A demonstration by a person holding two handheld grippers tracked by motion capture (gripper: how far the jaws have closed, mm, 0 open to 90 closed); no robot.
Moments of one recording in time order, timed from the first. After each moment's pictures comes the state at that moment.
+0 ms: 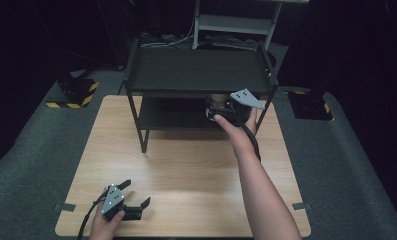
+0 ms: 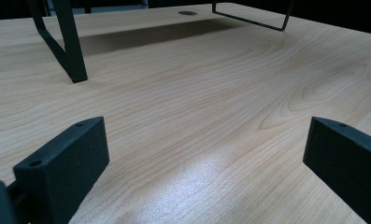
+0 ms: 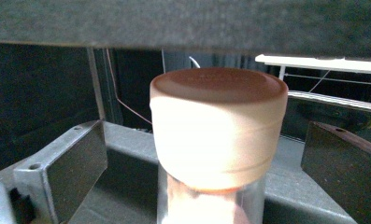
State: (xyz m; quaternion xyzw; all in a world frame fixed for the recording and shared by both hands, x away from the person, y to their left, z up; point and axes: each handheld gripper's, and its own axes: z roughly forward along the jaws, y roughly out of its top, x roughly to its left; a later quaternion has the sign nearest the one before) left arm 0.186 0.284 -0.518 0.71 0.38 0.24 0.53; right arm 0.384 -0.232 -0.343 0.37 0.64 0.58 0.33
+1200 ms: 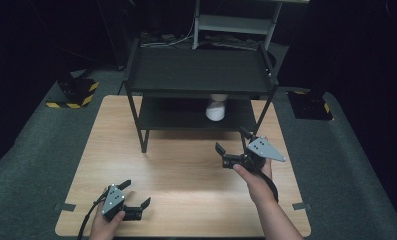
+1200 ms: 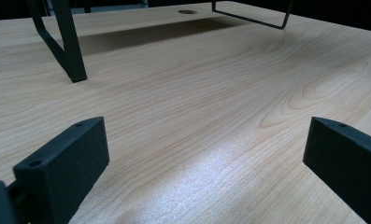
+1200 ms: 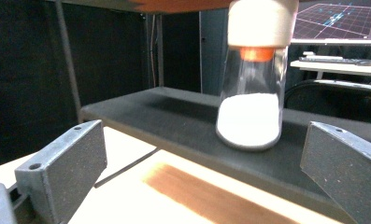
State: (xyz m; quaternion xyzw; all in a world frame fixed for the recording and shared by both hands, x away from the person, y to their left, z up) left arm 0.186 0.283 -0.518 0.72 0.38 0.25 0.53; right arm 0.285 -0.299 -0.409 0.30 0.65 0.63 0.30
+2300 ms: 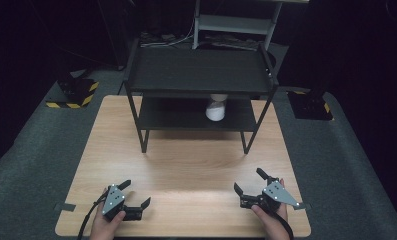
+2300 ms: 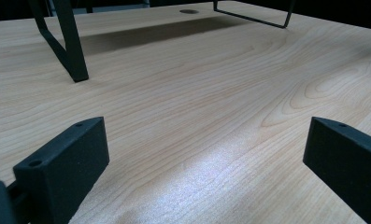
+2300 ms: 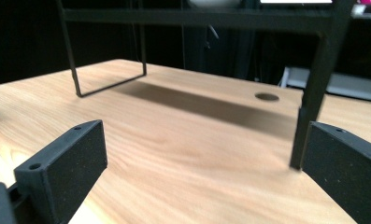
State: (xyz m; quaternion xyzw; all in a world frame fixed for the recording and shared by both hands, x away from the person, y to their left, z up) left arm 0.184 0.281 -0.518 0.72 0.38 0.25 0.53; right arm 0.211 -0.355 -0.498 0.35 0.67 0.58 0.31
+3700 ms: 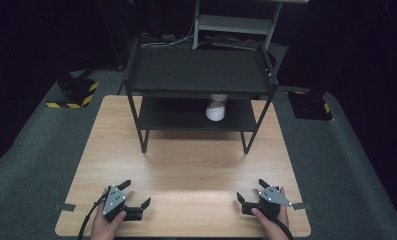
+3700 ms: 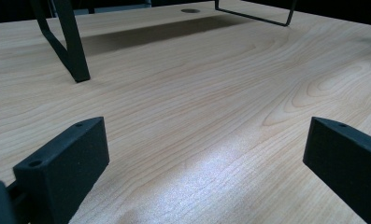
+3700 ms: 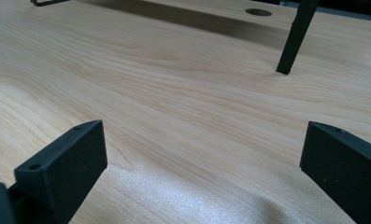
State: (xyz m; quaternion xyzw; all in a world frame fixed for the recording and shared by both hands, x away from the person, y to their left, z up) left arm 0.183 0.278 -0.518 0.72 0.38 0.26 0.52; right arm 0.217 -0.355 -0.502 0.39 0.74 0.47 0.29
